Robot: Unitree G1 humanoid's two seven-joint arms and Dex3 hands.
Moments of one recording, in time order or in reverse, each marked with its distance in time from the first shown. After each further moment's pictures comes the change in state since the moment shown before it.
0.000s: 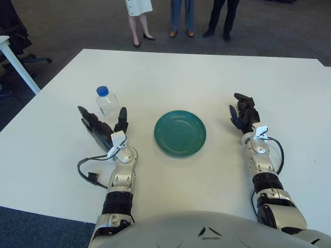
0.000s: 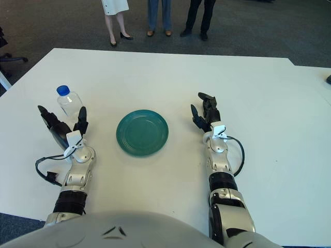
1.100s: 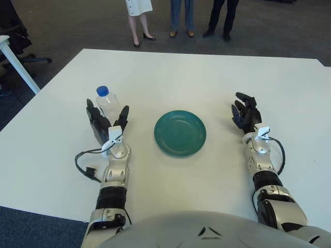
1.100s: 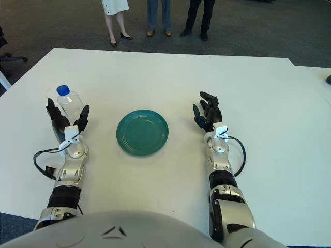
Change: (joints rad) left arm -0.071 0.082 0.068 0.060 0.001 0.058 -0.170; right arm -0.033 -0.003 -0.003 0.079 0.027 -0.085 0.020
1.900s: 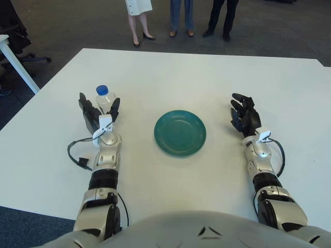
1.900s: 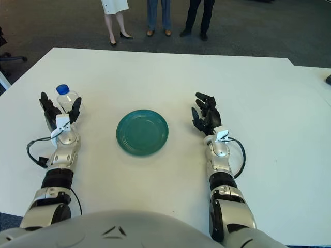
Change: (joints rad) left arm -0.208 0.116 0.073 0.225 -0.046 0.029 -0.050; right arm -0.006 -0.007 -0.018 0.099 0.053 -0.177 0.146
